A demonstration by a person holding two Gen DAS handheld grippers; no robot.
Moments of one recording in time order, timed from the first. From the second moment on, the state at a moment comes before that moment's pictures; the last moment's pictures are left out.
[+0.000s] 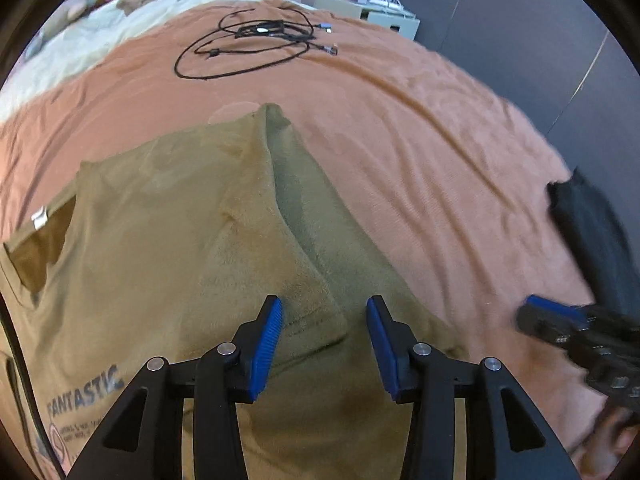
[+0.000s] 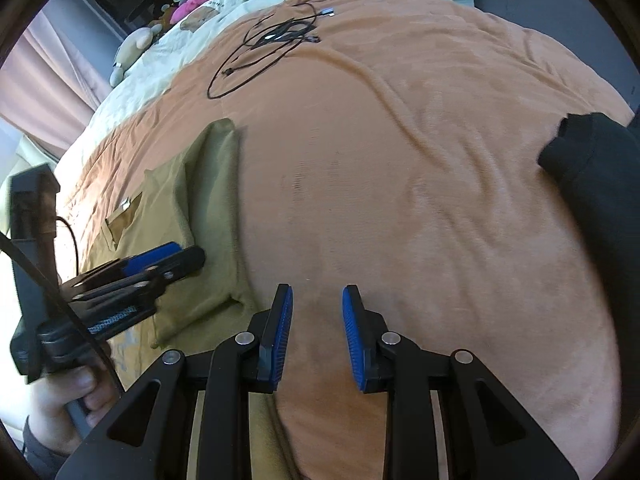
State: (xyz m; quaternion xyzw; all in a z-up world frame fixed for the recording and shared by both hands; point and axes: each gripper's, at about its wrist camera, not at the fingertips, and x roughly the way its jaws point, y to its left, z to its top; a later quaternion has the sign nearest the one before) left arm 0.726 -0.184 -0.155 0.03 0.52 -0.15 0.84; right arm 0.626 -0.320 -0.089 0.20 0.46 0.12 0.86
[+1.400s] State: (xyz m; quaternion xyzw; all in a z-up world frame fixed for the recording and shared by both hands) left arm 0.758 -0.057 -0.145 -0.01 0.50 -0.07 0.87; right arm 0.681 -0.238 -0.102 0.11 0.48 0.14 0.86
